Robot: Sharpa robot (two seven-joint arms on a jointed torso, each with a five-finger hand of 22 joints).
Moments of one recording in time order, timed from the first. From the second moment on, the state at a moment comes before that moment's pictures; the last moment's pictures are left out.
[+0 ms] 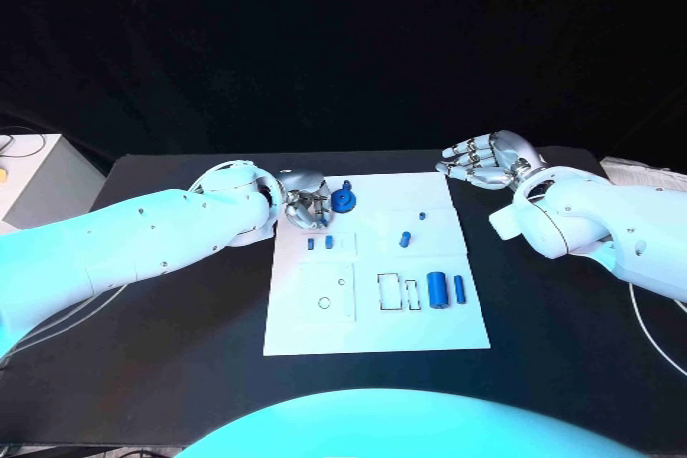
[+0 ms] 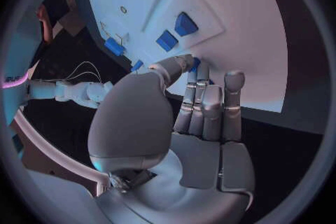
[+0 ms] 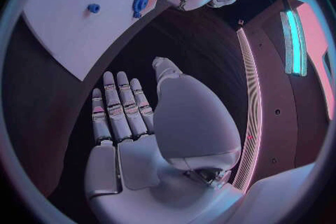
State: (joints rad) left arm 1.16 -0.64 -0.03 1.25 -1.41 -0.03 -0.06; left_hand 1.38 -0.21 0.59 -0.02 0.29 1.02 0.14 0.38 0.28 1.10 0.07 0.47 0.08 1.25 0.01 1.42 0.90 0.17 1.05 0.11 1.16 0.98; right arm 1.26 -0.86 -0.16 1.45 -0.58 -0.53 0.07; right_hand 1.42 -0.12 0.08 0.28 0.46 0.79 0.20 0.19 0.17 0.93 0.22 0.19 0.06 0.91 0.20 0.07 0.11 0.15 0.46 0.29 0.07 0.06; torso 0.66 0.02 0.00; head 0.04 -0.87
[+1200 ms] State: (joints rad) left arm 1.15 -0.65 -0.04 1.25 -1.41 -0.04 -0.06; left_hand 1.38 -0.21 0.60 -0.04 0.29 0.94 0.15 0.29 0.25 1.10 0.07 0.43 0.09 1.26 0.01 1.42 0.90 0.17 1.05 0.11 1.17 0.99; right arm 1.26 -0.86 -0.16 1.45 -0.58 -0.52 0.07; right_hand 1.42 -0.12 0.08 0.28 0.46 0.79 0.20 0.19 0.17 0.93 0.22 0.19 0.06 0.91 0.20 0.07 0.11 0.15 0.46 0.29 0.07 0.06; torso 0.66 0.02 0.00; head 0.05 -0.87
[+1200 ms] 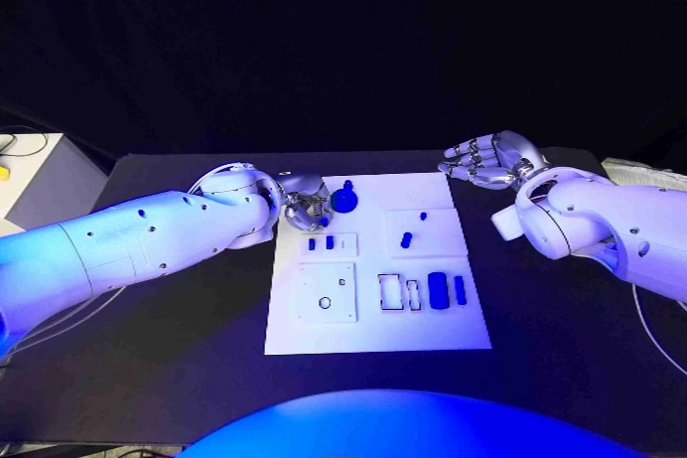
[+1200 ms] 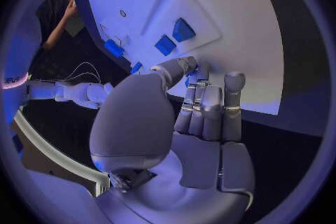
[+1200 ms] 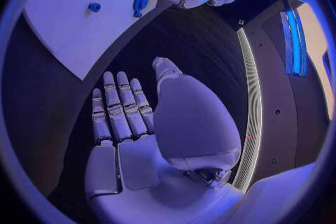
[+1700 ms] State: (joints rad) left arm 1.15 -0.65 -0.04 1.26 -1.41 -0.04 -0.07; left_hand 1.38 -0.21 0.60 -0.04 0.29 0.93 0.15 0.28 0.25 1.10 0.07 0.42 0.10 1.26 0.01 1.42 0.90 0.17 1.05 0.11 1.17 0.99; right arm 1.26 -0.86 -0.16 1.45 -0.58 -0.52 0.07; right_hand 1.42 -0.12 0.08 0.28 0.46 0.79 0.20 0.19 0.17 0.93 0.22 0.19 0.06 0.91 0.20 0.07 0.11 0.15 0.46 0.29 0.07 0.06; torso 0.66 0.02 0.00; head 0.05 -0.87
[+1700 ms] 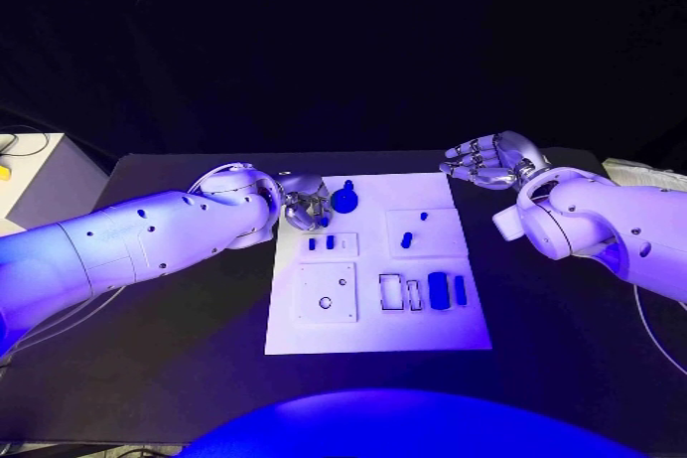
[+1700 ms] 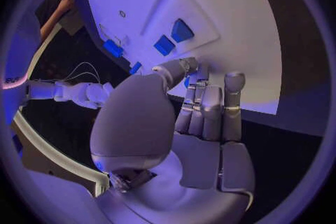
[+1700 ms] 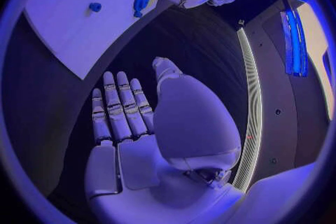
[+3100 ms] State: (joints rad) left arm 1.15 -0.84 0.00 1.35 -0.60 -0.13 0.21; left_hand 1.34 -0.20 0.54 -0.05 0.29 0.93 0.17 0.28 0.24 1.02 0.10 0.49 0.19 1.00 0.04 1.24 0.49 0.17 0.89 0.14 1.00 0.83; right arm 1.25 -0.84 -0.16 1.42 -1.30 -0.37 -0.01; right_hand 1.40 -0.22 0.48 0.01 0.25 1.08 0.15 0.18 0.18 1.29 0.07 0.07 0.07 1.46 -0.01 0.92 0.76 0.18 1.07 0.08 0.83 0.52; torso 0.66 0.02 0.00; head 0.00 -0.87
